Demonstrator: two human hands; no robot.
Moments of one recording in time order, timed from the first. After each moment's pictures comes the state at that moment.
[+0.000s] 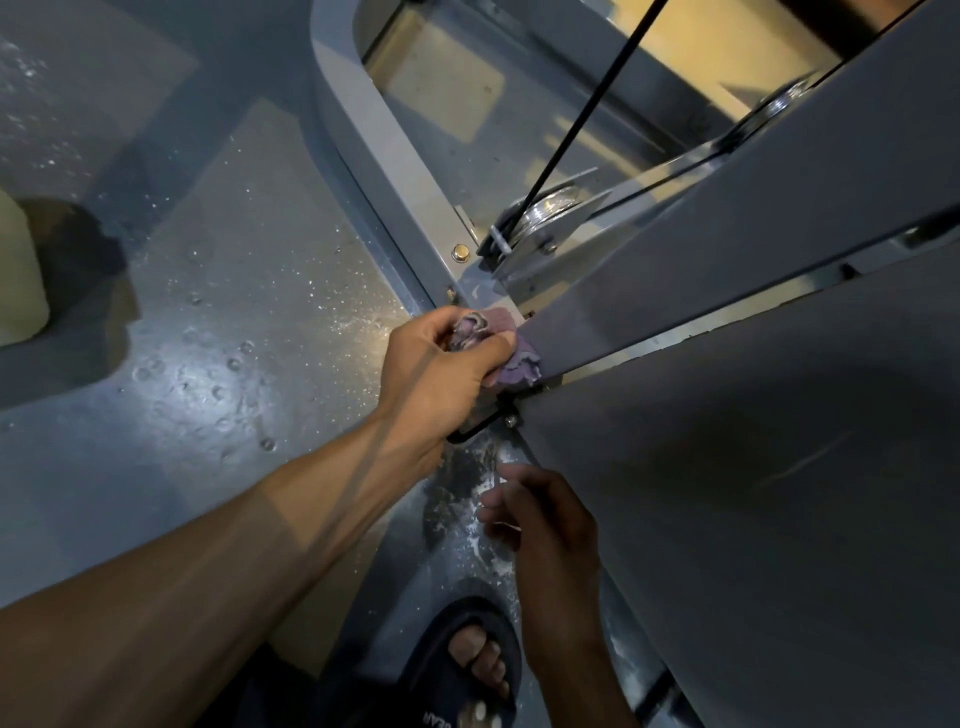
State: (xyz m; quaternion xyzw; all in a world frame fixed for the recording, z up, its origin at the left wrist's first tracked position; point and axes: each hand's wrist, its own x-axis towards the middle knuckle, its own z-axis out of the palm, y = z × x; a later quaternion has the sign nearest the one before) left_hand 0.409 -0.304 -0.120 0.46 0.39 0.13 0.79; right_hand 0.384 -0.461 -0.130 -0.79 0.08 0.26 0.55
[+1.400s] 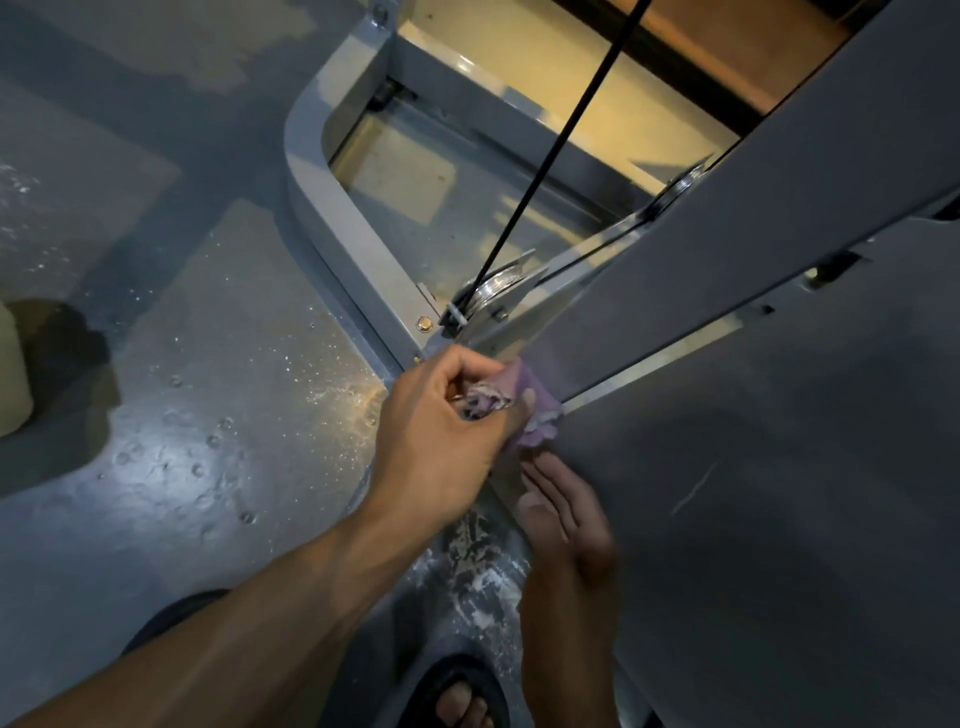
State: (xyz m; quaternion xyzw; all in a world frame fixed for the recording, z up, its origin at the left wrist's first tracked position) left_hand 0.400 -0.313 -0.077 0.62 0.28 0.19 0.71; right_hand 0.396 -0.449 -0.084 -0.77 0.02 0.14 0.62
